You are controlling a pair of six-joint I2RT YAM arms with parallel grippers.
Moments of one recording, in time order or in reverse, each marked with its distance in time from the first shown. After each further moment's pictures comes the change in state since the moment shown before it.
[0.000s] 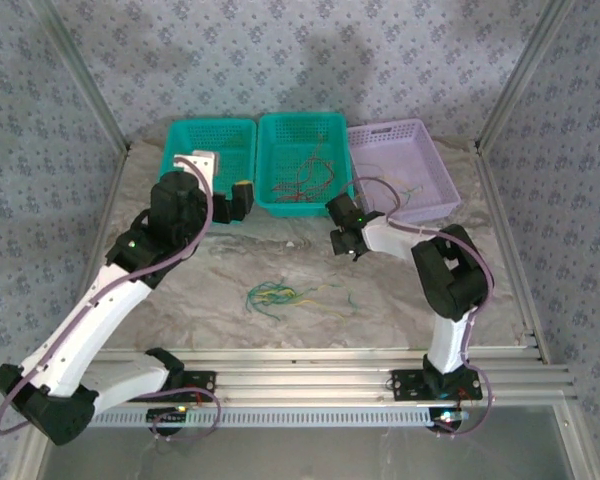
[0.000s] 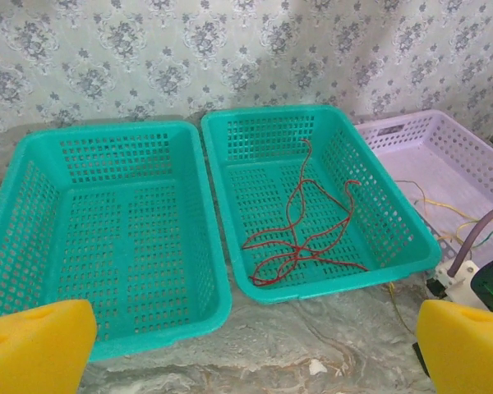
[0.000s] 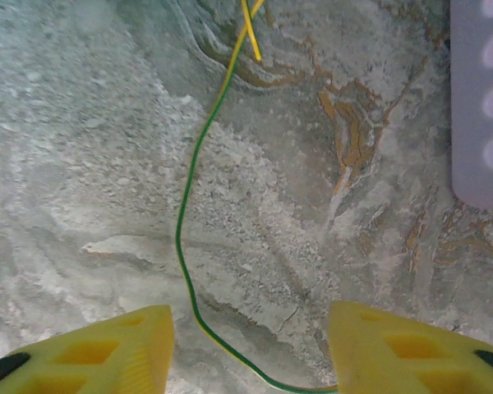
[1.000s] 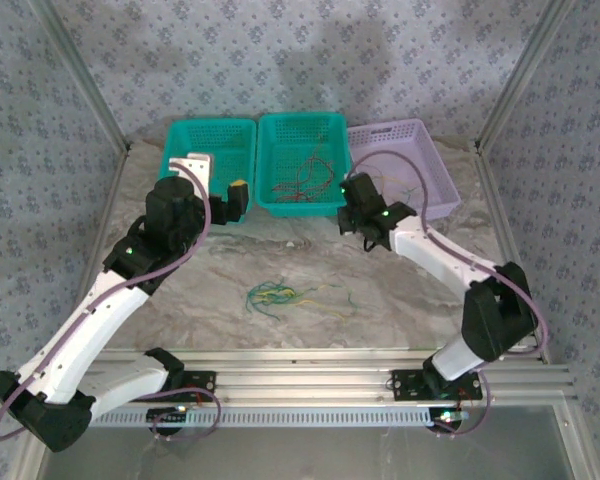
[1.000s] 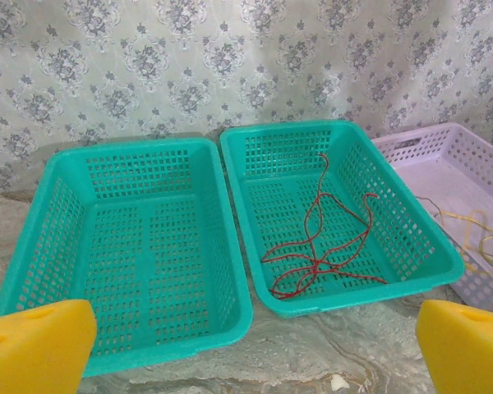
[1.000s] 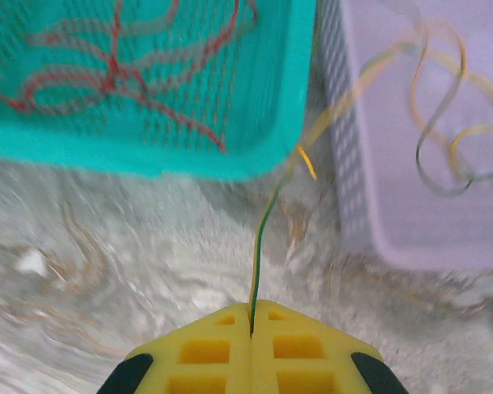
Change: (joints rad) left arm 0.002 -0.034 -0.039 0.046 -0.043 0.038; right arm 0.005 -0.335 0.070 -0.094 0.024 0.007
